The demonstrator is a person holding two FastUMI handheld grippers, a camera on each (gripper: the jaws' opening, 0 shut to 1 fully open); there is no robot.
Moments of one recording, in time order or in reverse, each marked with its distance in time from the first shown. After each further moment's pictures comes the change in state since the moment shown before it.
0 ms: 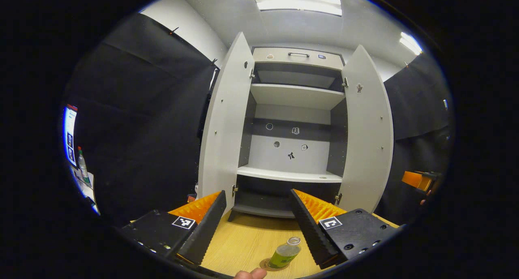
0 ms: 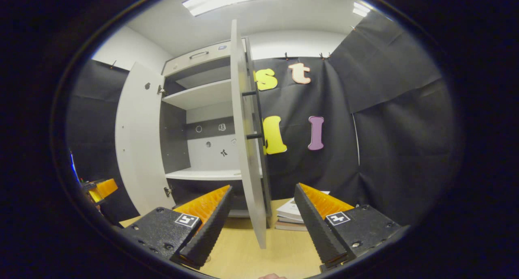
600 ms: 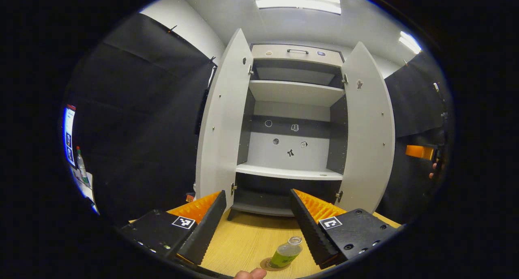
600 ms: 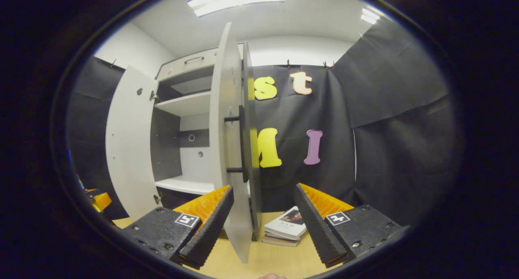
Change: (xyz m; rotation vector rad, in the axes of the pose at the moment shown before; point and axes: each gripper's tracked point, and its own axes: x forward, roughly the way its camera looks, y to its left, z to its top) left arm 0.009 0.000 -0.010 0.017 0.013 -0.007; right arm 0.044 -0.042 0.082 -0.038 -0.057 -0.024
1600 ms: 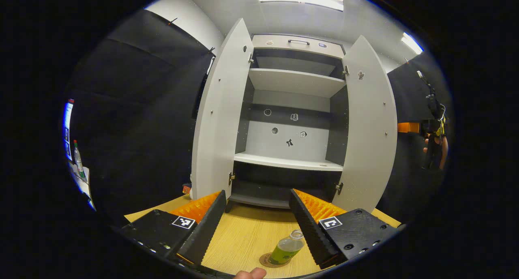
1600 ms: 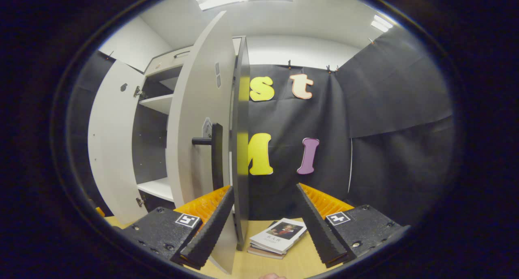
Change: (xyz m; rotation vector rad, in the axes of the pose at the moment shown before) left arm 0.010 0.000 -0.028 -0.018 0.061 -0.029; right arm 0.053 -0.008 0.033 -0.118 0.009 -0.056
